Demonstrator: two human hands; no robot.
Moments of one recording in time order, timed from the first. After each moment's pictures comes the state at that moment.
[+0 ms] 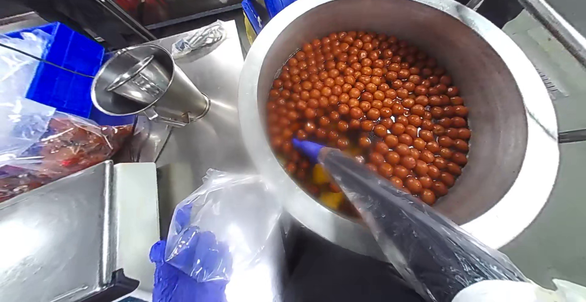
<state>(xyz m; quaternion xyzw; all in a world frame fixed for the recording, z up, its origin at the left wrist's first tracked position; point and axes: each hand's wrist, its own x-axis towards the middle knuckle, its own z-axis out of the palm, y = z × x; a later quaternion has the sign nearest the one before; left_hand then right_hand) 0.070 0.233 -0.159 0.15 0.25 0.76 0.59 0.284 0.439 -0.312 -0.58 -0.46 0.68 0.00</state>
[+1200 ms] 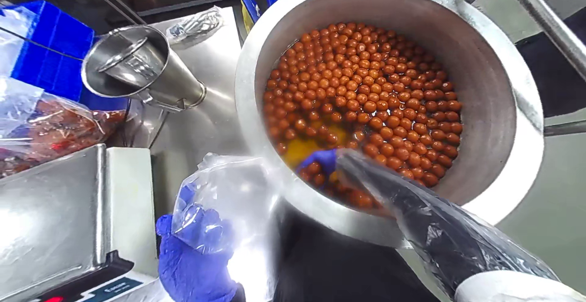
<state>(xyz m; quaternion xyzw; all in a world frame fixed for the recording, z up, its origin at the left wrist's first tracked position) 0.087 0.239 -0.155 0.14 0.28 0.79 0.53 0.323 0.380 -0.229 -0.52 -0.32 0.79 -0.05</state>
